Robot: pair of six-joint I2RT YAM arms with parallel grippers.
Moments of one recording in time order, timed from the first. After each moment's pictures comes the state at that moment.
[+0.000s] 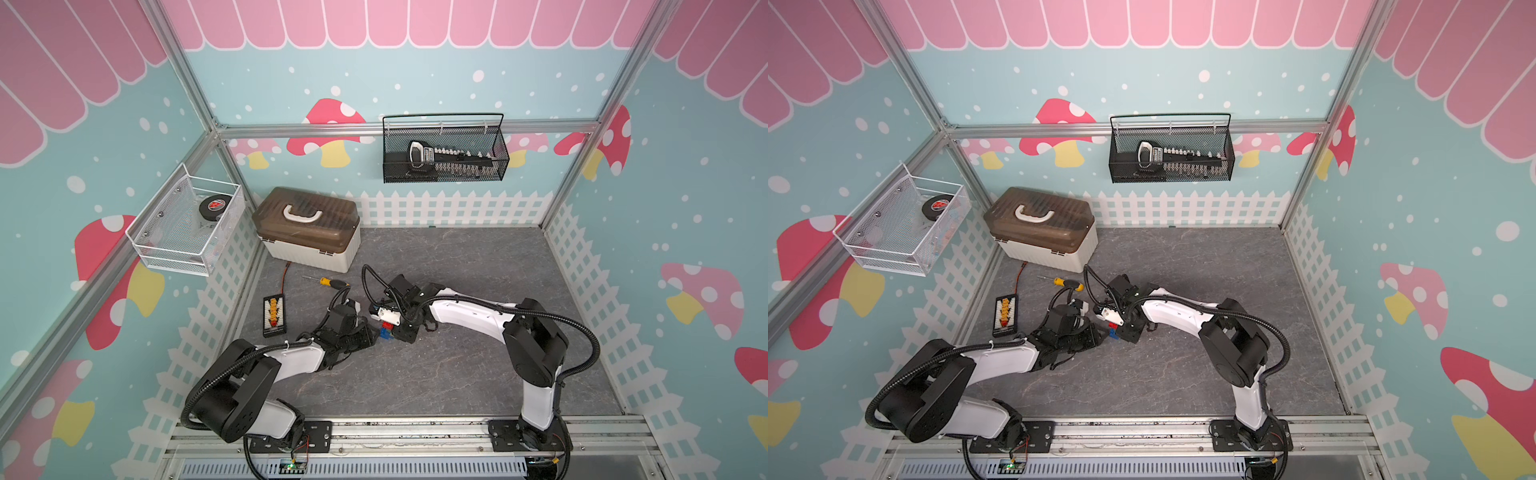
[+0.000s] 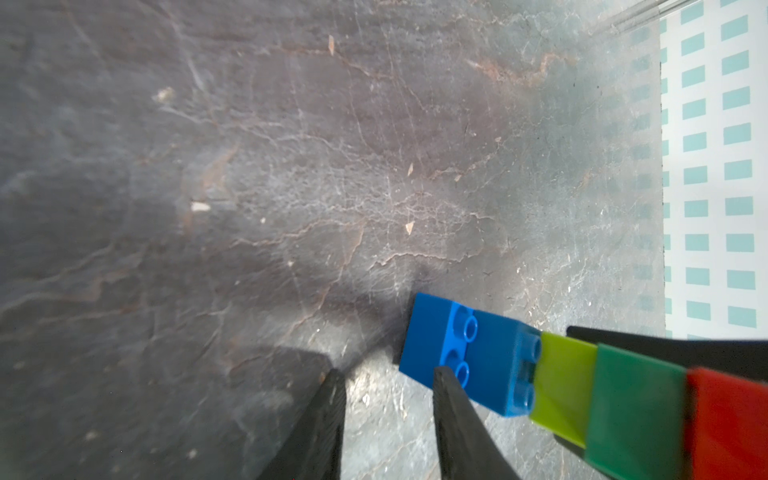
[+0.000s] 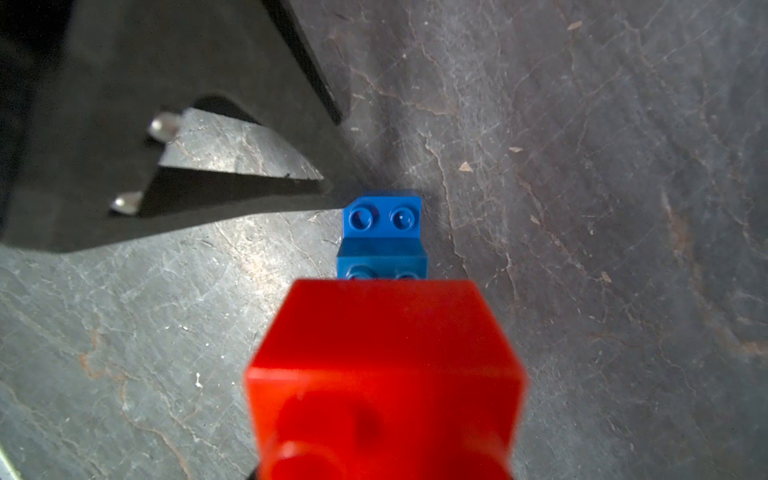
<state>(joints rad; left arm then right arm) -0.49 1.44 0.43 0.22 0.26 -0.76 0.87 1.91 1.40 -0.74 -0.09 -0.38</state>
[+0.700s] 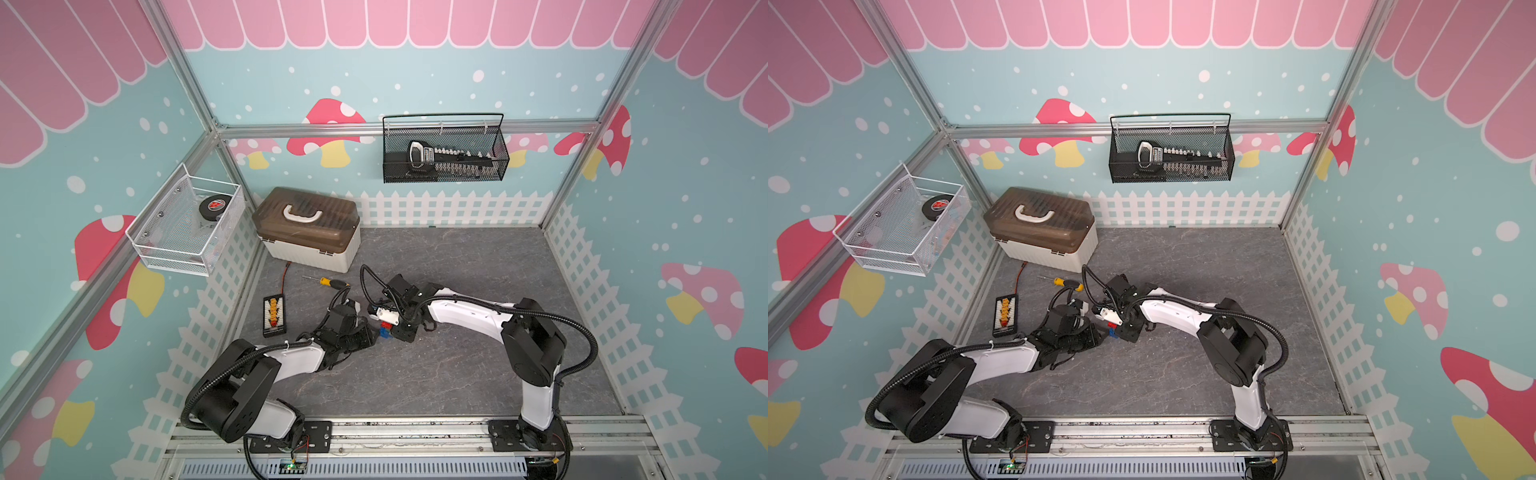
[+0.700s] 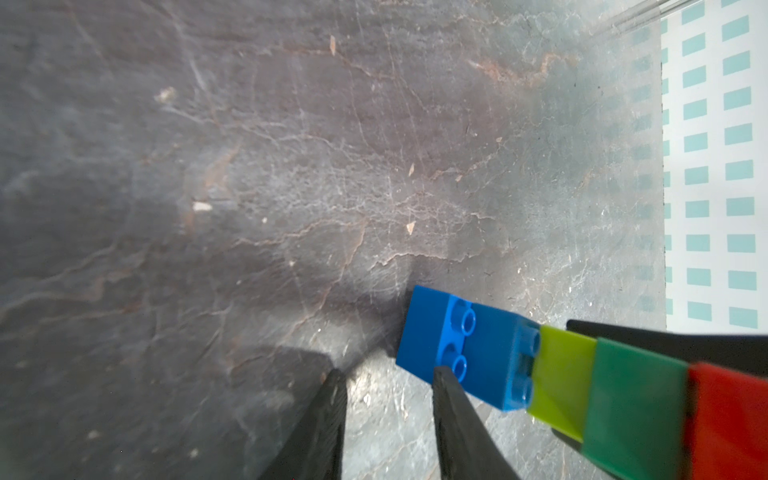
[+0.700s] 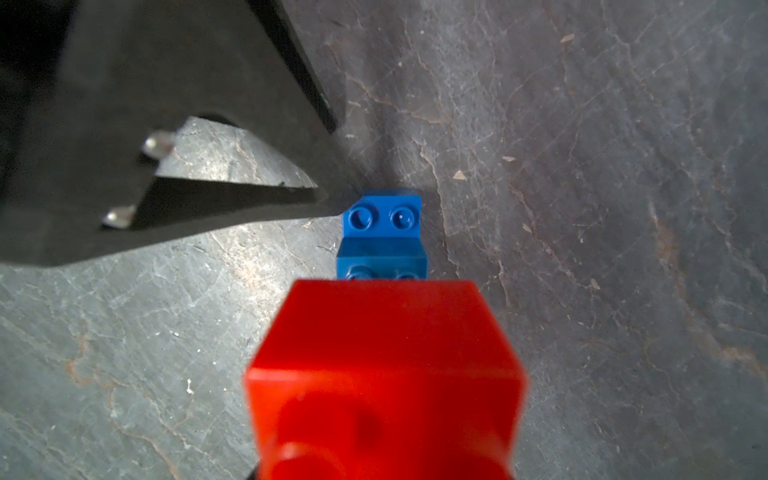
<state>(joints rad) -0.49 1.44 0.43 0.22 0.26 -0.76 0.87 1.93 1.42 -0.75 -0.07 -0.39</state>
